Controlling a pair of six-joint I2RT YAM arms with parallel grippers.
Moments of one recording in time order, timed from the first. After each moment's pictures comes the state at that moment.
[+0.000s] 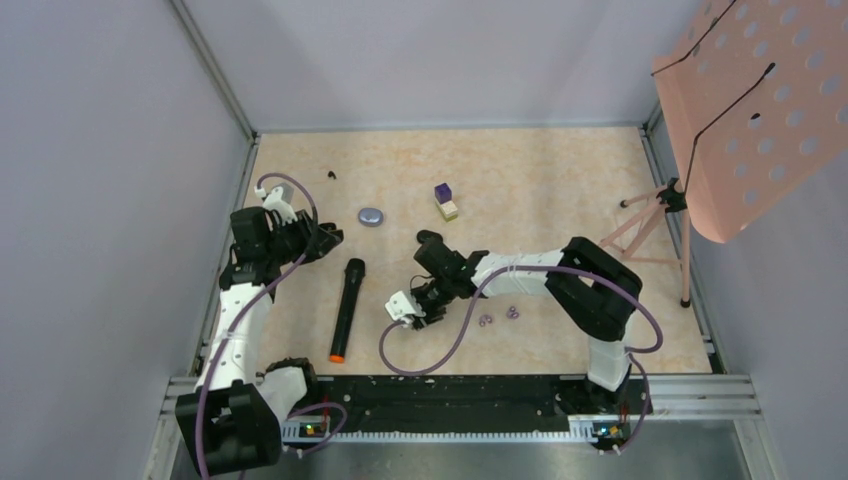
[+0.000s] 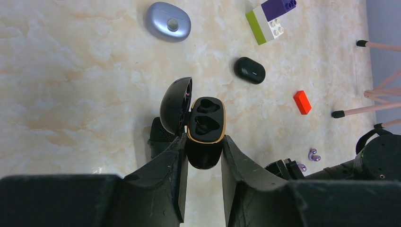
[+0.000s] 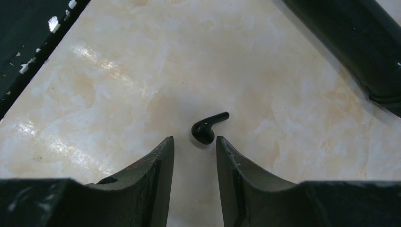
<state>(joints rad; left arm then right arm) 0.18 1.00 0.71 -0.32 0.58 -0.31 0.98 1.88 1.08 -0.20 -0.68 -1.08</state>
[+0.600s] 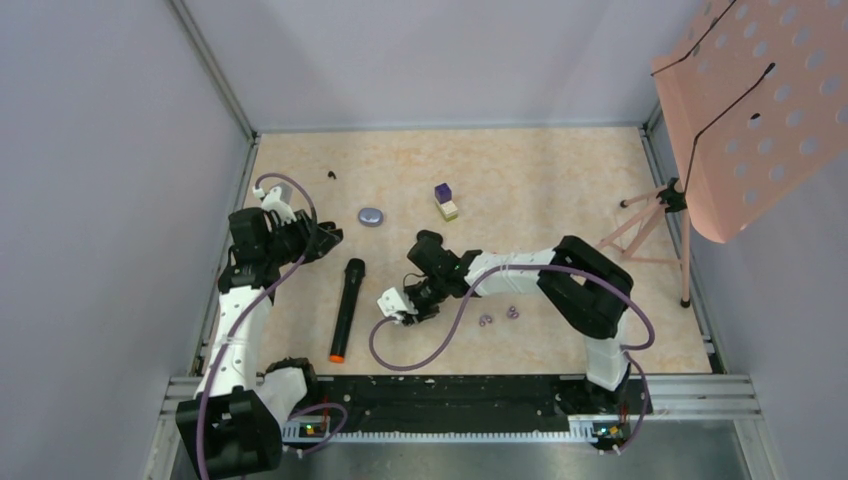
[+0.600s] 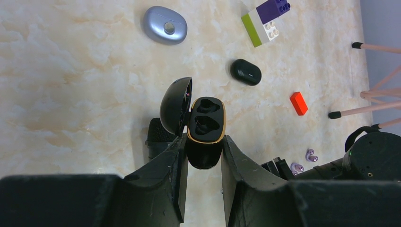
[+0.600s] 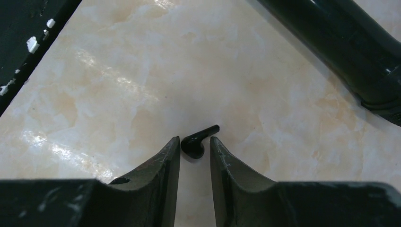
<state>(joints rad) 0.18 0.97 0.71 -0.32 0.59 -0.31 1.00 1.92 1.12 -0.17 -0.67 -1.02</state>
